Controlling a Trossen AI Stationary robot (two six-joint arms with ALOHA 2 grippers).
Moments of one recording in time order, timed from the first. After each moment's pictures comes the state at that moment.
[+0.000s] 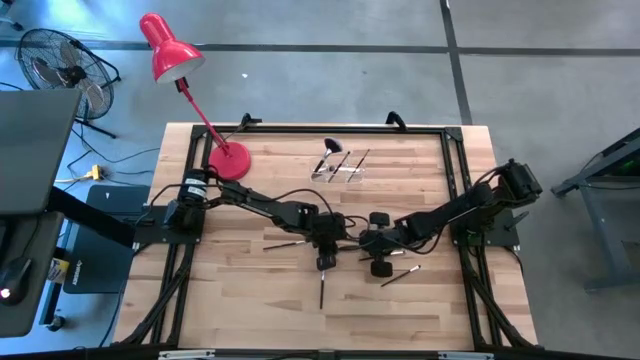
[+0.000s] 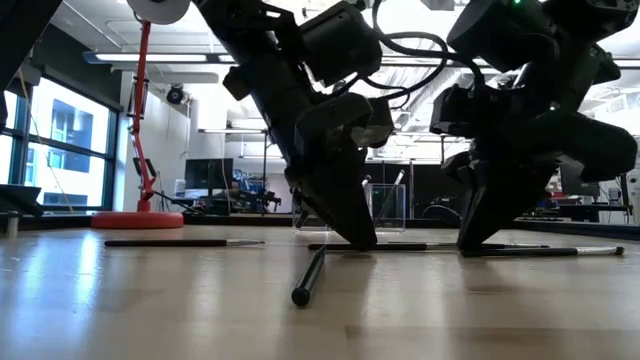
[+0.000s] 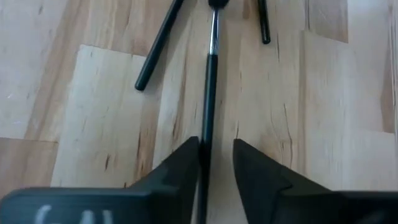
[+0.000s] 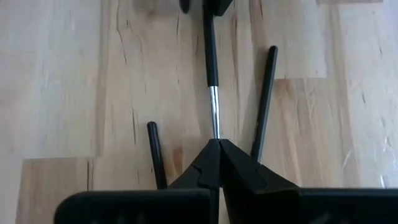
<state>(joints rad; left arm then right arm) -0.09 2.07 1.31 -0.24 0.13 -0.29 0.28 1.62 0.69 -0.09 0.14 0.29</state>
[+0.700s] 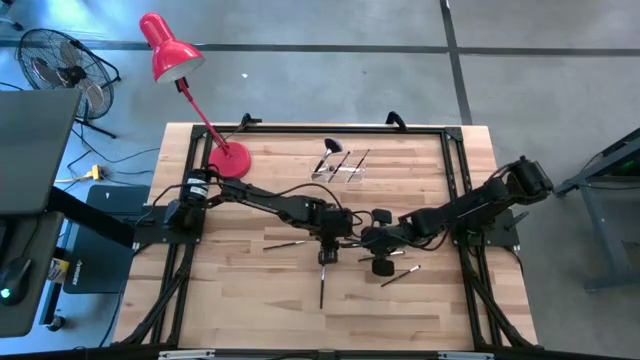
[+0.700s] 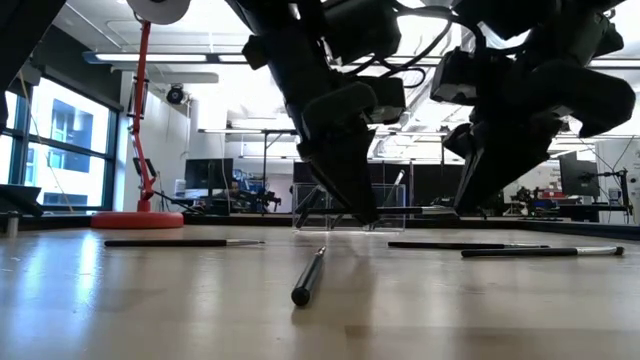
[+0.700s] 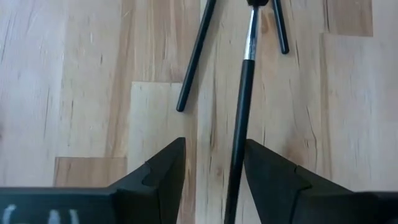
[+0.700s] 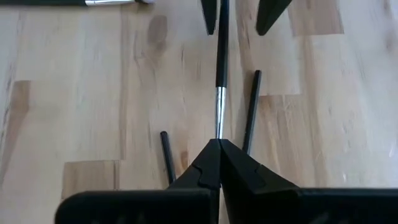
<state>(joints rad) -0.09 2.07 1.50 -0.48 0.04 -0.13 0.28 1.53 0.73 -0.19 0.15 0.31</state>
